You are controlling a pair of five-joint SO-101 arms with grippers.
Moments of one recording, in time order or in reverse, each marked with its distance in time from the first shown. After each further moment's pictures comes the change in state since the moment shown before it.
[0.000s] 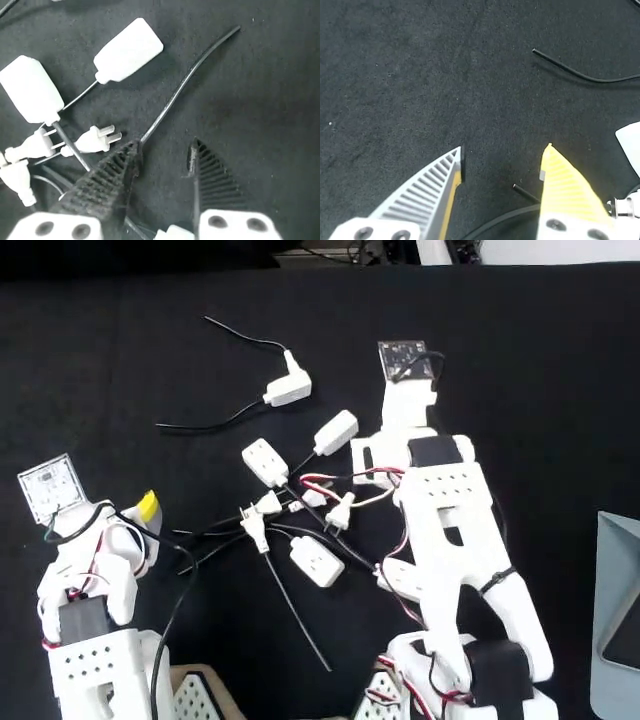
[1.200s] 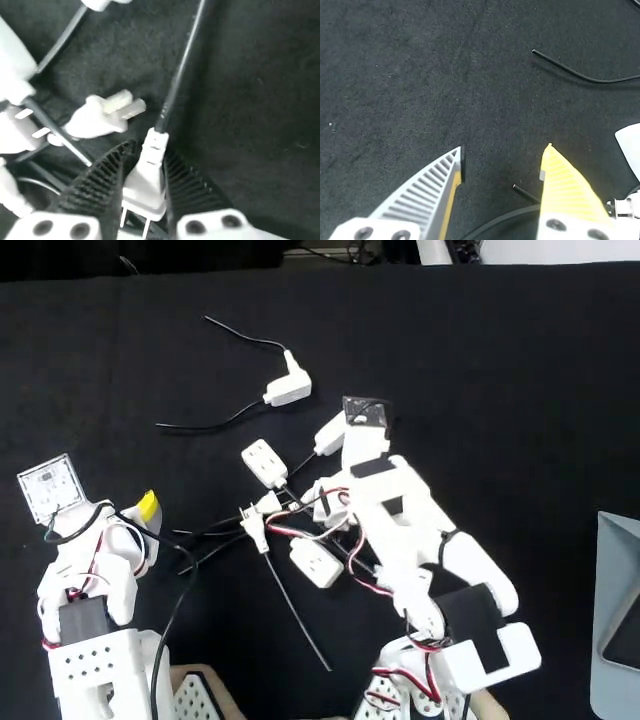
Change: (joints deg) left arm 0.0 0.0 0.0 -0.1 0.0; right arm -9.1 17.2 7.9 -10.1 -16.9
